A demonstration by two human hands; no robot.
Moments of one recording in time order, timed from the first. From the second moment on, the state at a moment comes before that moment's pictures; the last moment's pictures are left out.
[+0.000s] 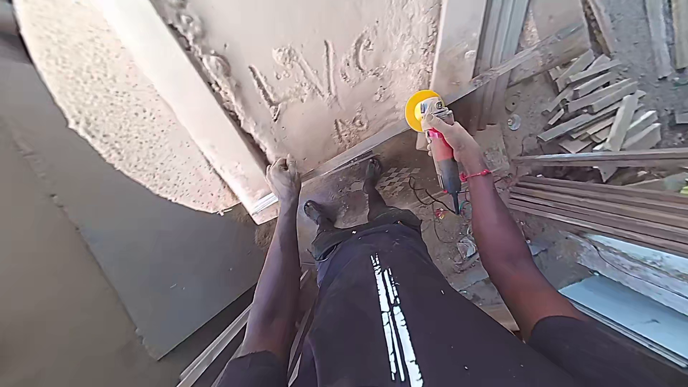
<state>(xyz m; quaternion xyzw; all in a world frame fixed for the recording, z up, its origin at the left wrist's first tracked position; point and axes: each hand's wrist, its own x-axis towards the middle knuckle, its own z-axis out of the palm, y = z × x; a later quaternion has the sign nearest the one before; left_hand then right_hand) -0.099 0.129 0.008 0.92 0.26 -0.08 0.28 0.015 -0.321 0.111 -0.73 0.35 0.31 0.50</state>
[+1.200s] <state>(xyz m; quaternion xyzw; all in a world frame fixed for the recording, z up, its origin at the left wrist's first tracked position) -0.238 0.314 -0.013 0.88 0.21 0.03 0.43 -0.127 -0.009 0.077 -0.73 0.28 0.38 0.50</state>
